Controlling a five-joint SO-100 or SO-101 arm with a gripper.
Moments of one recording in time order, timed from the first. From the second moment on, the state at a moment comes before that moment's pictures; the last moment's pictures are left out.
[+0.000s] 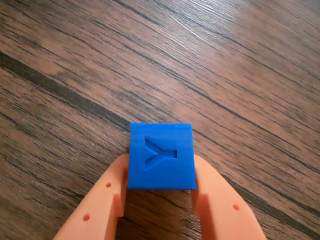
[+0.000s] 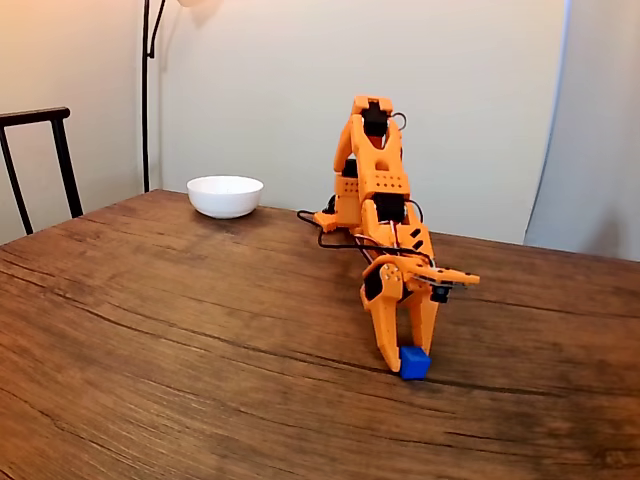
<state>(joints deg) -17.0 55.2 96.3 -7.1 104.2</state>
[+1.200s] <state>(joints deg) -12.5 88.3 110.3 6.0 110.9</state>
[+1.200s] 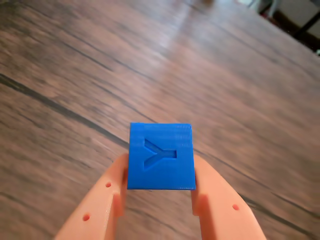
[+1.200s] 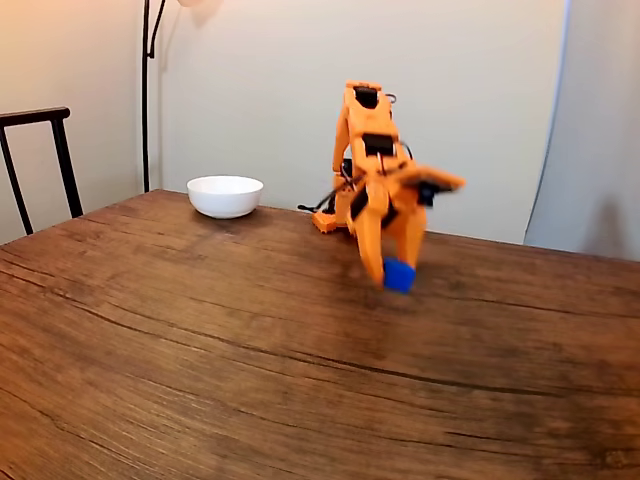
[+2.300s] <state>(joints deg) 20.0 147.8 110.5 69.4 124.0</state>
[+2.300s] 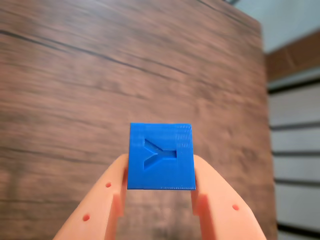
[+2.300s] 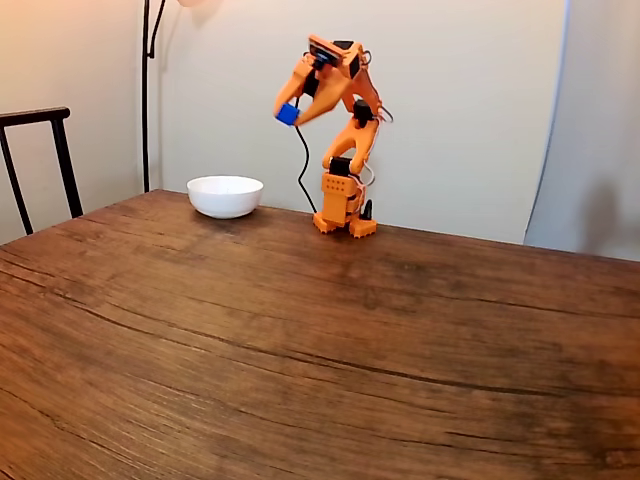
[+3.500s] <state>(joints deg) 84.4 146.8 130.7 65.6 134.3</state>
